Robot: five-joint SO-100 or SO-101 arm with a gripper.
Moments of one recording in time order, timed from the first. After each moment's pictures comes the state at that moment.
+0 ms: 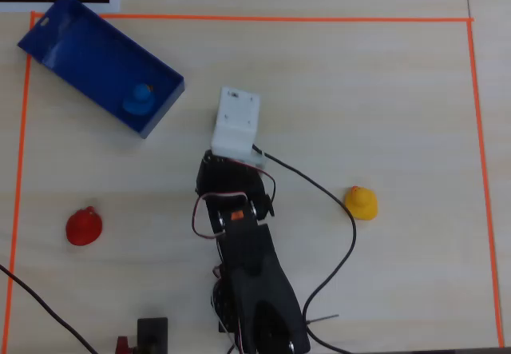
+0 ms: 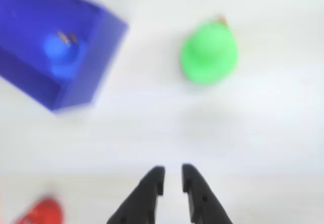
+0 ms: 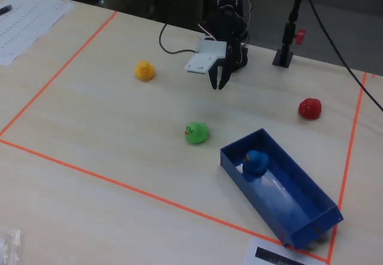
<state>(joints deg) -10.7 152.1 144.4 57.4 -59.7</state>
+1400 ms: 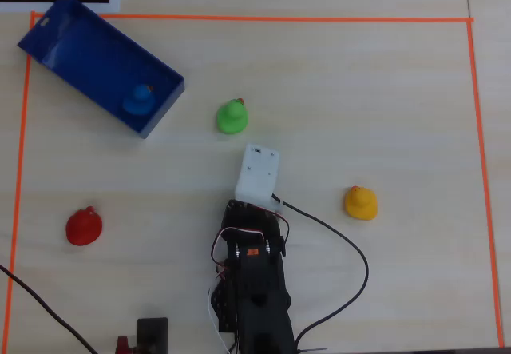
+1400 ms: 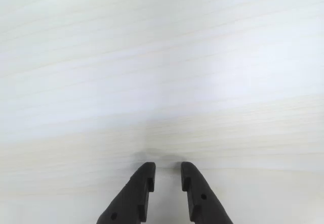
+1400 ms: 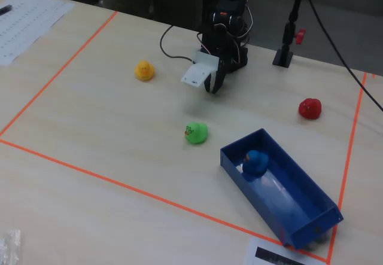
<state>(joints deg) -1.8 190.2 178.4 73.3 -67.2</state>
